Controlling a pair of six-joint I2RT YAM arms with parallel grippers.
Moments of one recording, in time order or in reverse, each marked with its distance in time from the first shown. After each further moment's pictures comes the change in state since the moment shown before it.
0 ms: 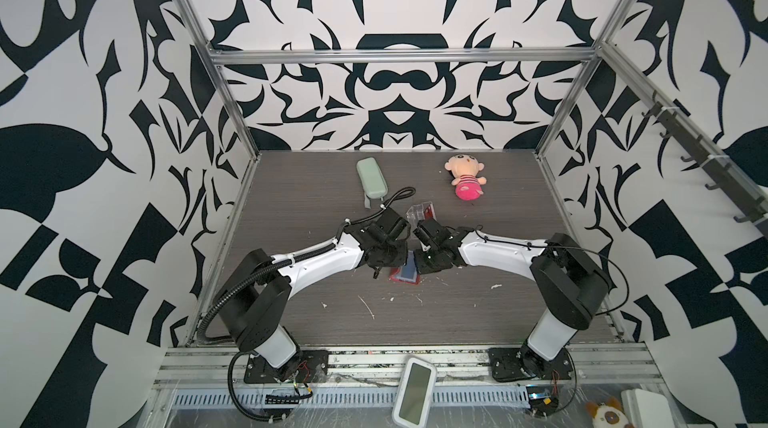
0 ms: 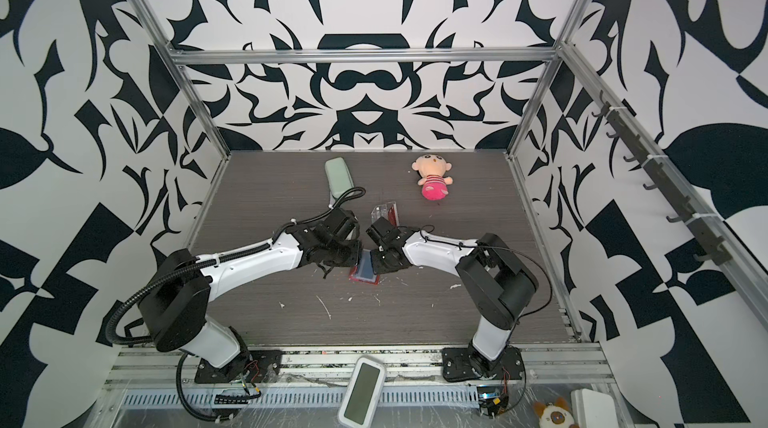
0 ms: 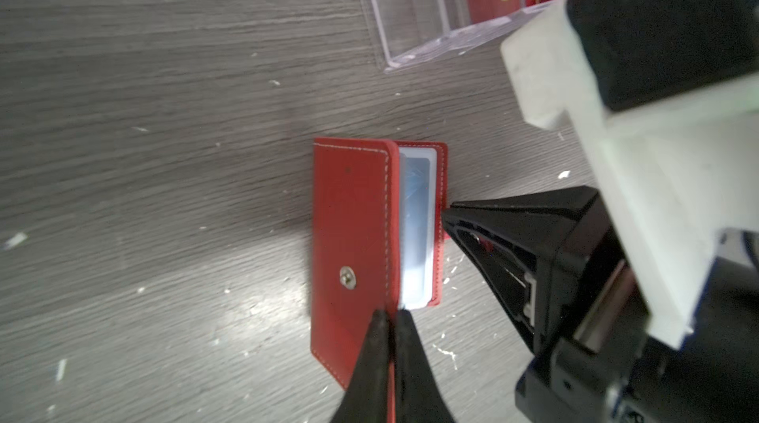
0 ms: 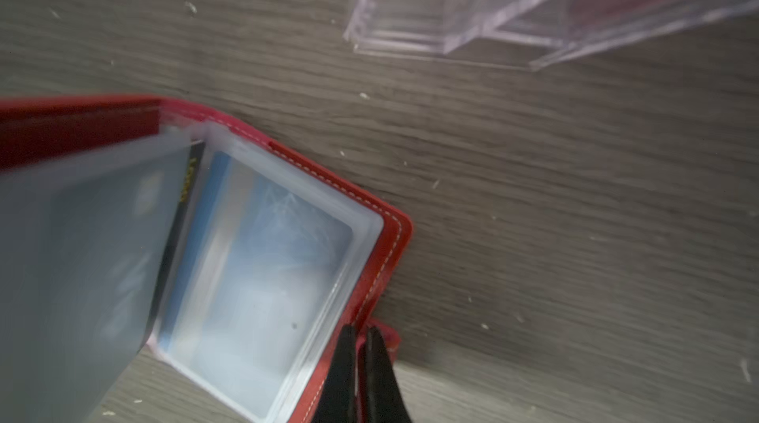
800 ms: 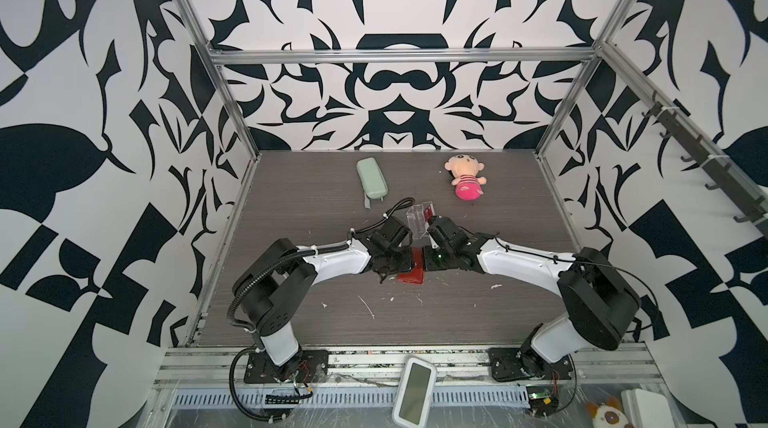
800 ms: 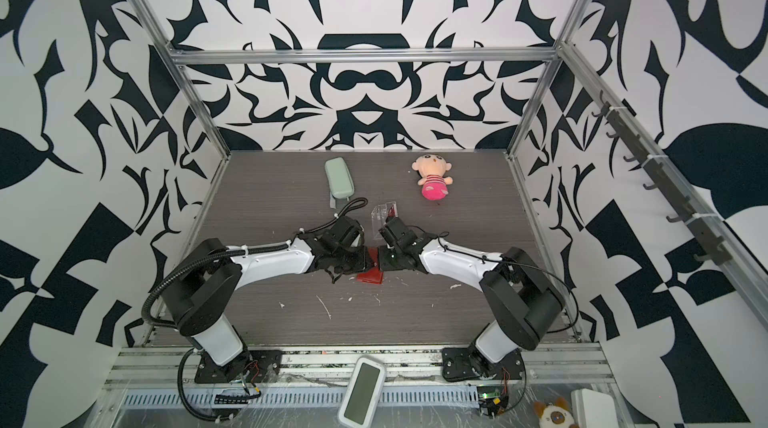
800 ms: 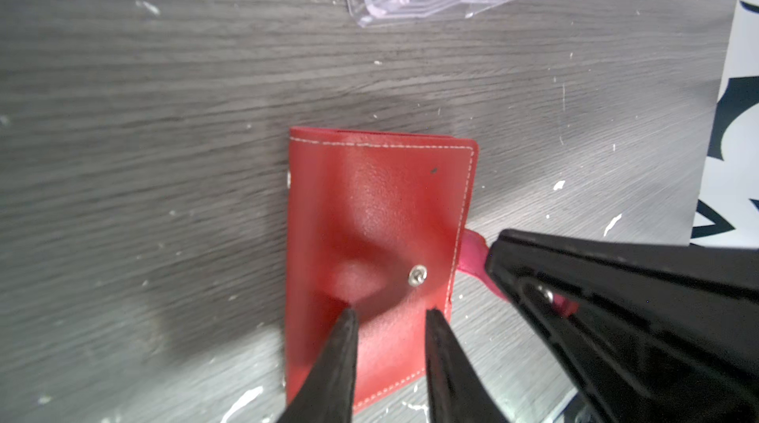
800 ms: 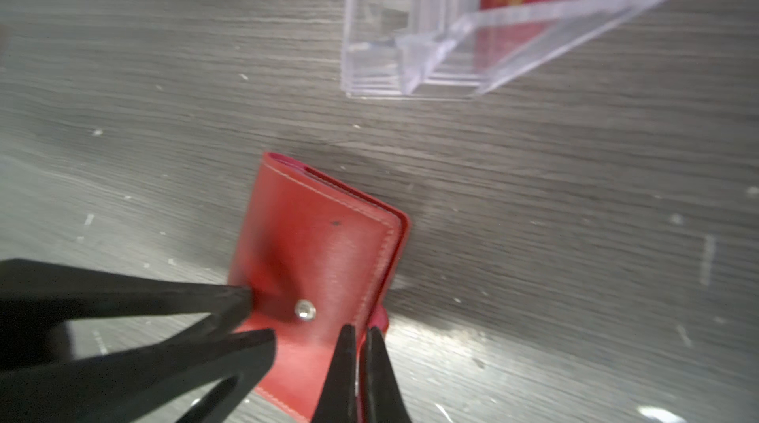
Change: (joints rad) left arm 0.002 0.119 -0.094 0.249 0.127 -0.127; right arm -0.035 -0.150 -0.131 0.148 -0.058 0.043
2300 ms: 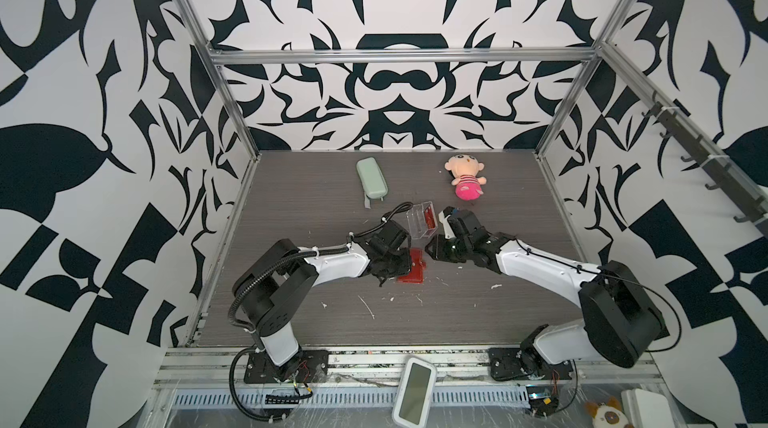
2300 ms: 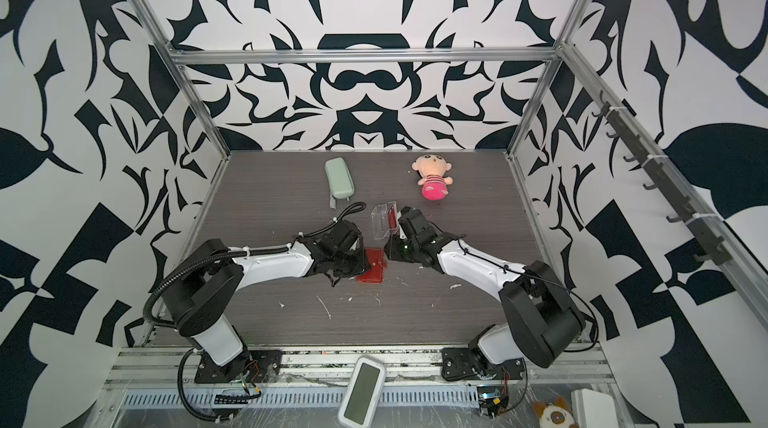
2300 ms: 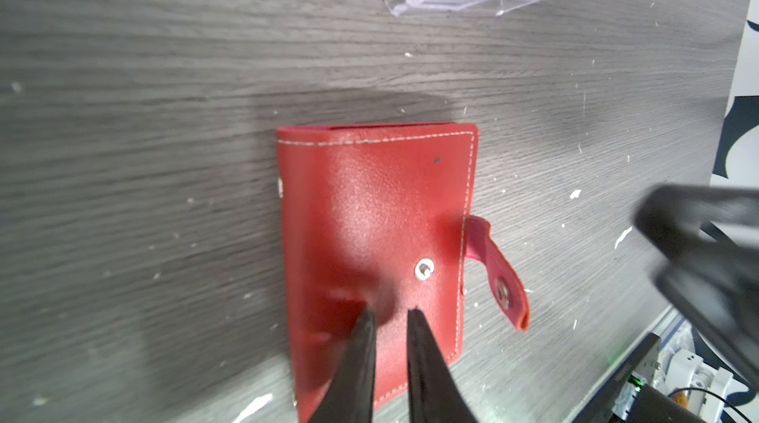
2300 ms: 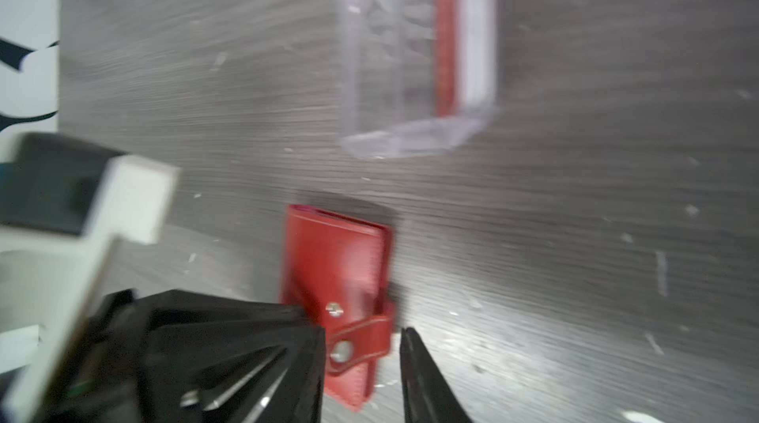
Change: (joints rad) left arm 0.000 0.000 -0.039 0.039 -0.029 -0.038; right arm -0.151 -0.108 -0.088 0.085 -0.137 0.062
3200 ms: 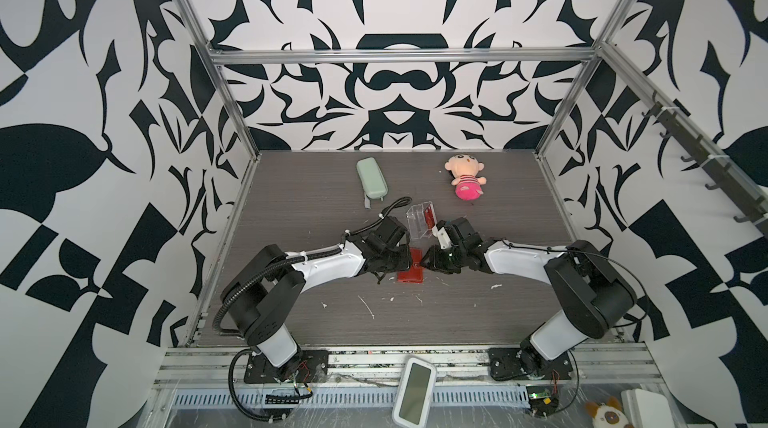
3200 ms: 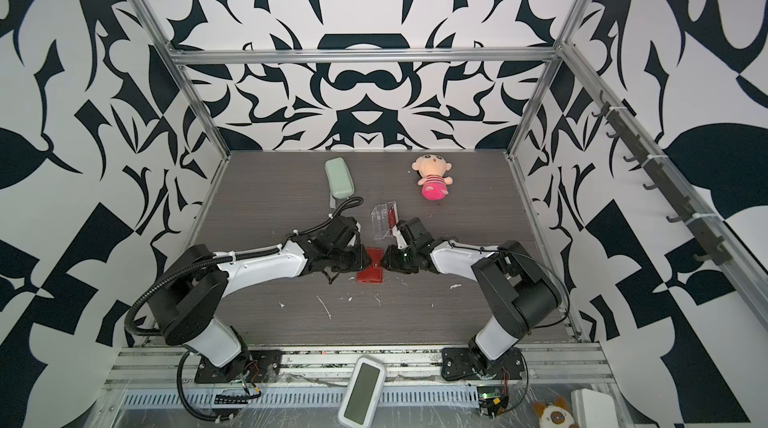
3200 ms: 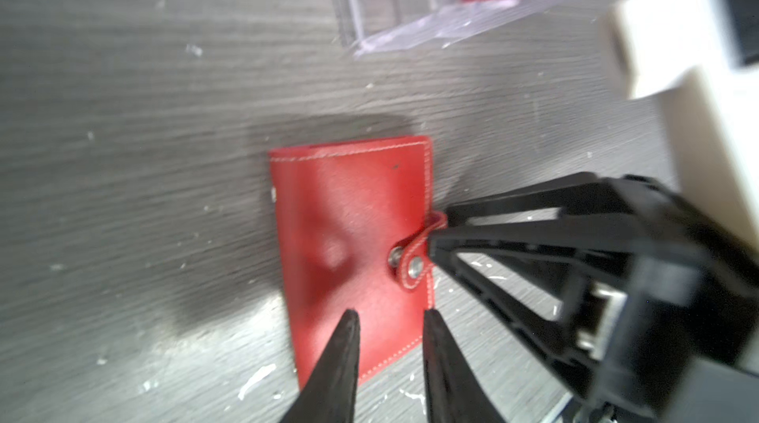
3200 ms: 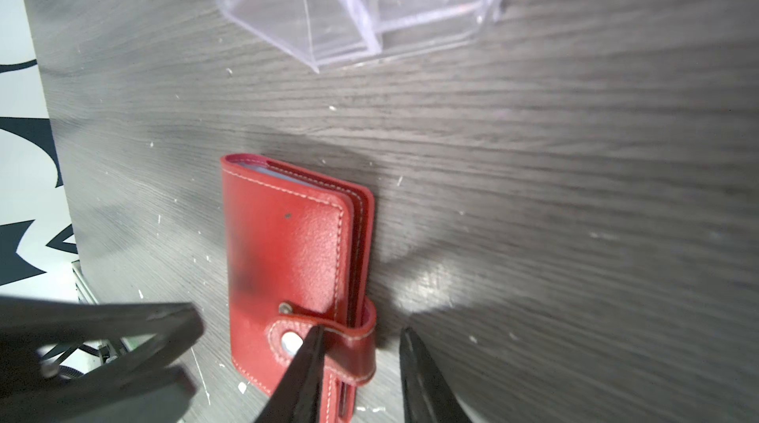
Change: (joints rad) left arm 0.000 -0.073 0.019 -0.030 -0.018 0.062; right arm -0.012 0.164 -0.051 0.151 -0.190 0.001
